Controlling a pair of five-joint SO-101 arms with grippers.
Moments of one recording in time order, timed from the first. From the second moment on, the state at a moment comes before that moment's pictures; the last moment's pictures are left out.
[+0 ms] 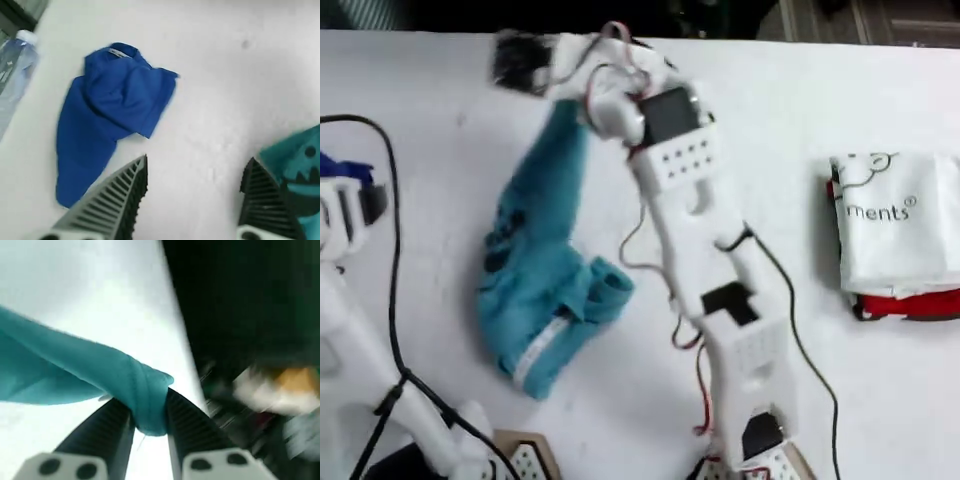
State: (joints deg) left arm -33.9 -29.2 0.7 88.7 -16.6; right arm -24.9 31.5 -61.7 79.7 55.8
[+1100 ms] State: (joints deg) left arm 12.0 -19.5 33.1 80.9 -22.4; right arm -11.8 34.2 -61.7 97.0 36.4
